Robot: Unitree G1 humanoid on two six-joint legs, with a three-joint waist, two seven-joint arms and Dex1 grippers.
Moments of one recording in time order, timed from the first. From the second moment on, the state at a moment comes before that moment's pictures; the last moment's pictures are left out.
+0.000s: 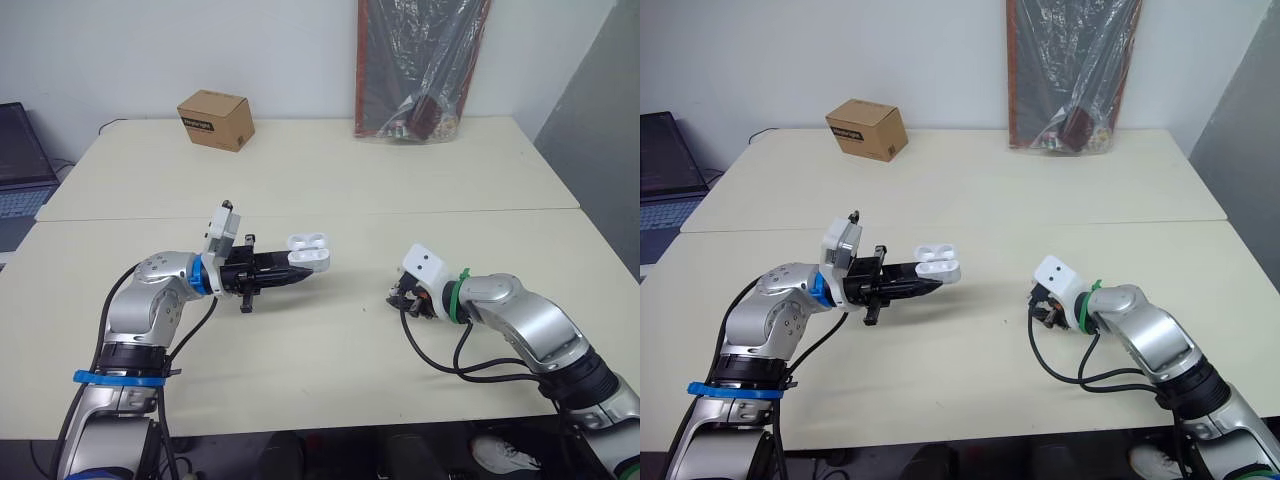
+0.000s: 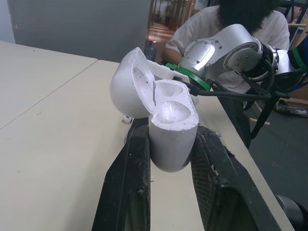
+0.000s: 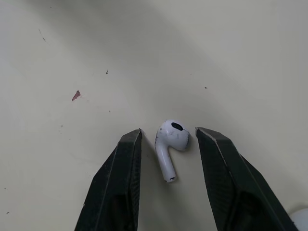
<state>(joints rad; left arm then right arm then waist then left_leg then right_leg) -0.51 0.59 0.04 0.17 -0.59 0.35 -1.43 -0.51 -0.65 0.38 -0.27 0.25 0.93 0.61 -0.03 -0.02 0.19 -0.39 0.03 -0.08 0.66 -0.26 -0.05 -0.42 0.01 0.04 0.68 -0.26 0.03</state>
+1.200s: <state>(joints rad) -0.48 0.58 0.04 0.13 -0.59 0.35 -1.41 -0.53 -1.07 0.46 -0.04 -0.05 0.14 1.30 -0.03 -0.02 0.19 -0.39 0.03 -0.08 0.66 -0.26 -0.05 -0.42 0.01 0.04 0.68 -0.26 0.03</state>
